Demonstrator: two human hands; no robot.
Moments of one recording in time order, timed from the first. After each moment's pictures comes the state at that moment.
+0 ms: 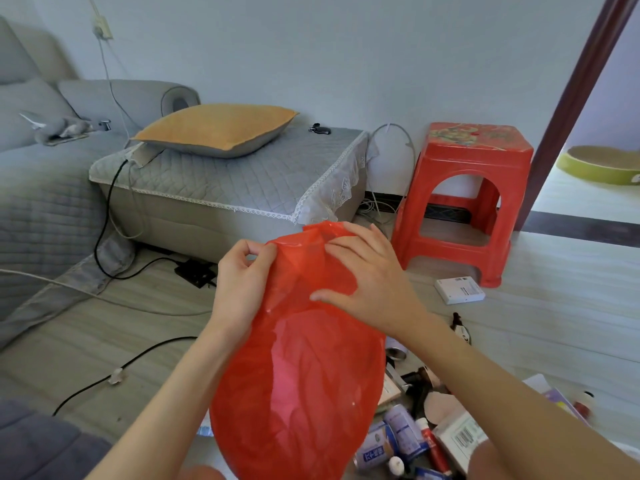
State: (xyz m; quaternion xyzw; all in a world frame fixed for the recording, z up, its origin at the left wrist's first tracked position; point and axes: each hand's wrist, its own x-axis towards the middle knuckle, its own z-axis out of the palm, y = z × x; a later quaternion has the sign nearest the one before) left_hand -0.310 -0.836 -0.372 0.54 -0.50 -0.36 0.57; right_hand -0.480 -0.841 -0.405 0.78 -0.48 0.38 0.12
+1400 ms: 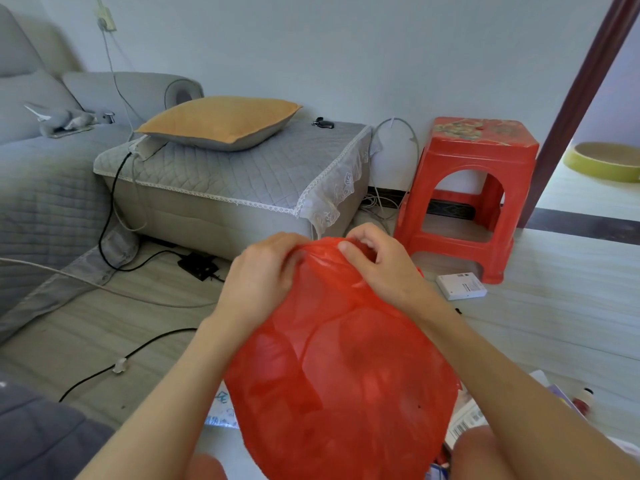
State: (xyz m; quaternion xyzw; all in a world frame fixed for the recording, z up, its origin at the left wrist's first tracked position) left_hand -0.306 -0.839 -0.377 0.48 -0.80 -0.04 0.35; right_hand -0.490 -0.833 -0.384 0.68 -0.51 0.45 -0.27
